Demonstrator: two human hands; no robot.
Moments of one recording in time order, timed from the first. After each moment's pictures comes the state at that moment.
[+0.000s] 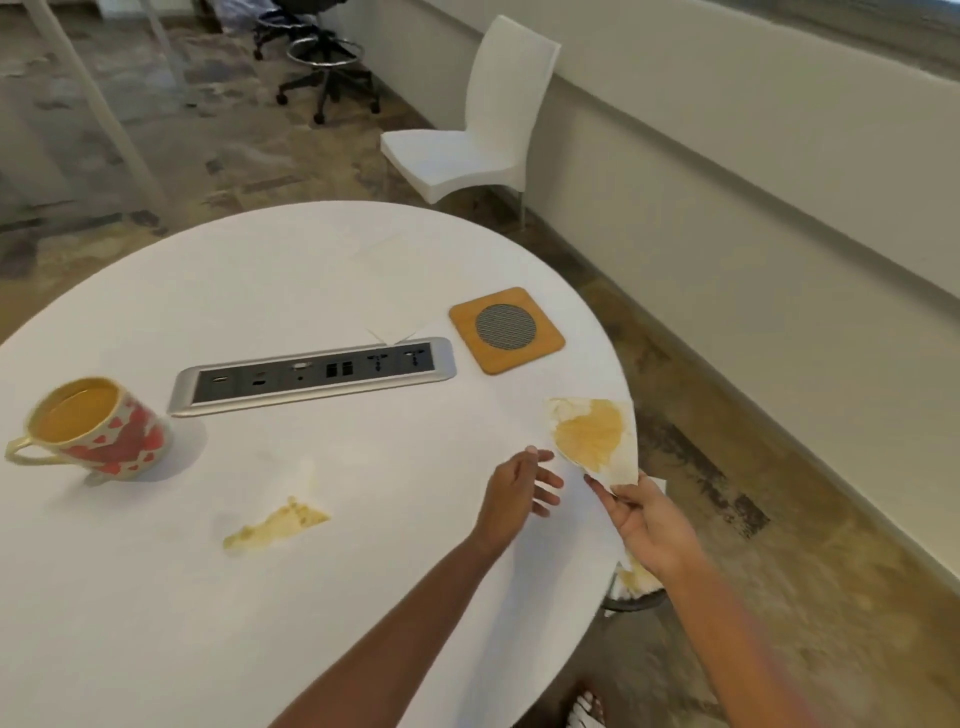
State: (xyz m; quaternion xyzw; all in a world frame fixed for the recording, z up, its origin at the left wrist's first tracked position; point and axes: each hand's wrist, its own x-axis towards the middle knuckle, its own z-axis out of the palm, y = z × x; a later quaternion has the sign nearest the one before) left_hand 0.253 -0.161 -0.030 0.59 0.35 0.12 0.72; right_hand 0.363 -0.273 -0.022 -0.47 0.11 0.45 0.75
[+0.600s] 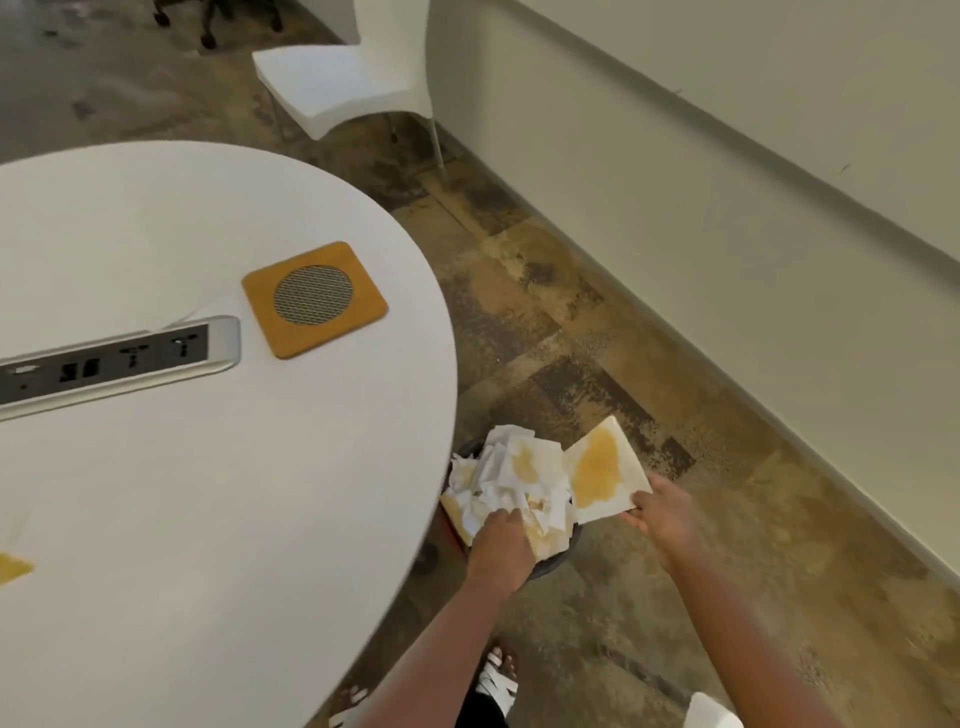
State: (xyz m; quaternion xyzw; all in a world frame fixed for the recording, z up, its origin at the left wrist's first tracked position) left_hand 0.430 -0.314 -0.136 0.83 0.33 -0.22 0.39; right_hand 0.573 -0.422 -0.103 -0.80 0.13 0.32 0.49
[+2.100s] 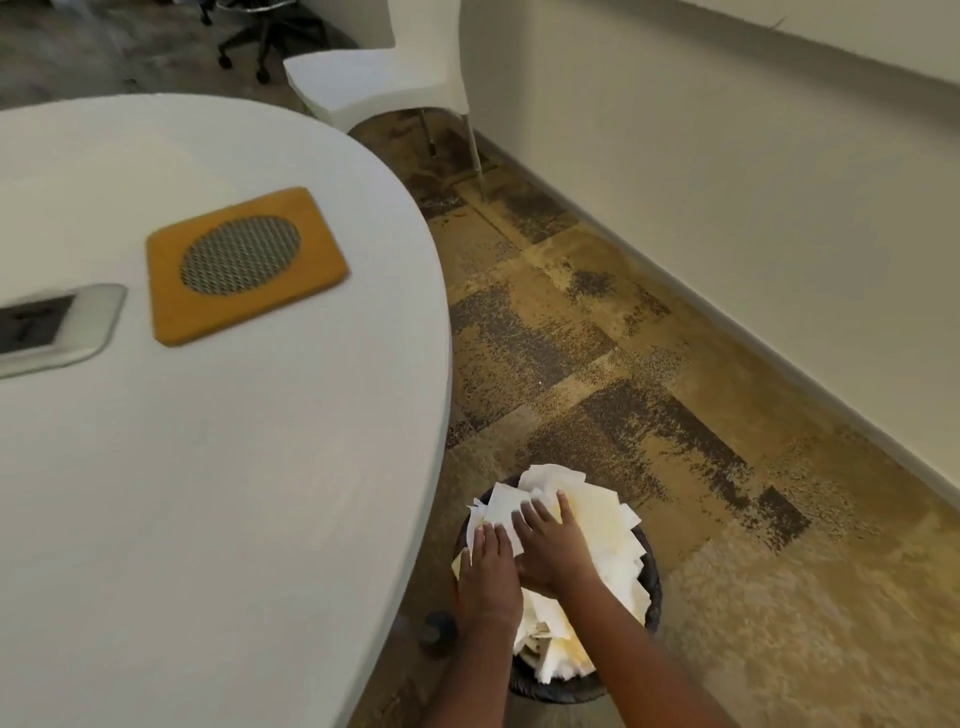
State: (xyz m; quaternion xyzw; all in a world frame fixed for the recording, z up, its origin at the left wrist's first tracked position) left_hand 0.486 -0.255 -0.356 0.87 0.41 -0.18 0.21; right_hand 0.578 -0.289 -0.354 -0.79 -0.55 0.25 -0.11
